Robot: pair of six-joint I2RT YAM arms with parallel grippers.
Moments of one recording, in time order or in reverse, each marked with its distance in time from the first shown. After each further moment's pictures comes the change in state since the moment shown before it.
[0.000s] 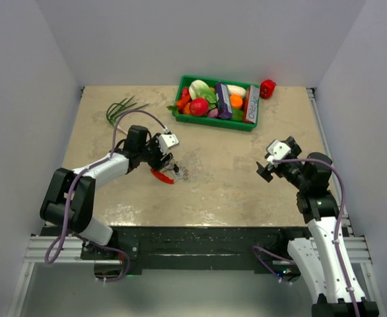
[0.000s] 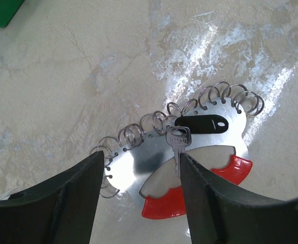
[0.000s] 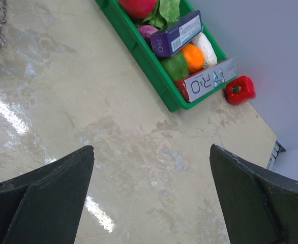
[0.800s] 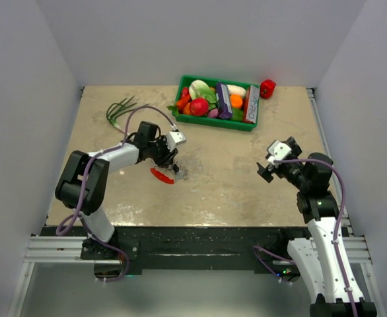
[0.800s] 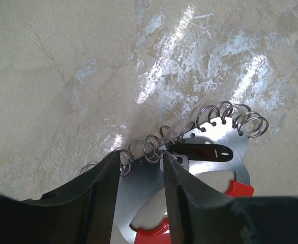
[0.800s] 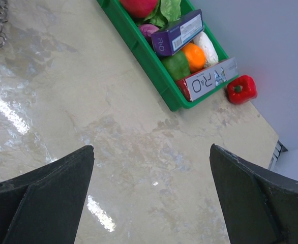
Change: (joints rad) left arm -0.034 0.200 0.156 -0.083 0.014 -0.042; right arm -0.022 -0.002 -0.006 0.000 -0.025 -0.003
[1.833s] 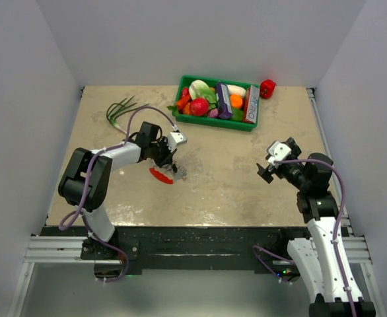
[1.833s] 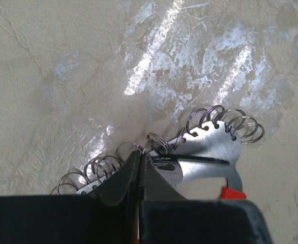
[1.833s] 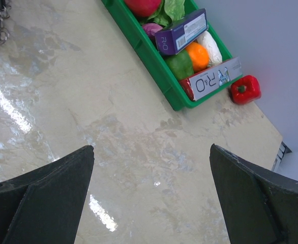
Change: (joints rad) left arm -0.005 0.052 0.025 -0.035 0.014 -0.022; right arm -0.011 0.001 -0.010 0.000 -0.023 -0.005
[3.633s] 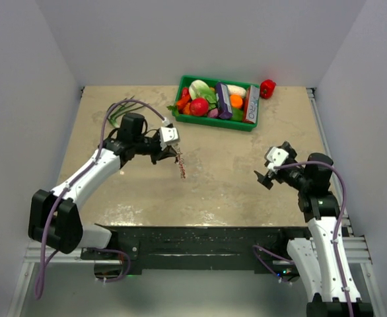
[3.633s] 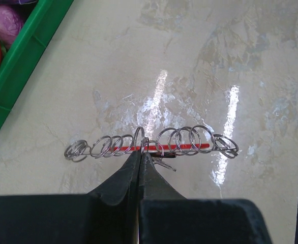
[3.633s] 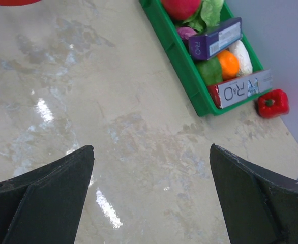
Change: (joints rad) left arm 0.000 -0.401 0.019 -0.195 0.296 0.108; right arm -0.034 0.002 0.012 -0.099 -0.138 -0.081
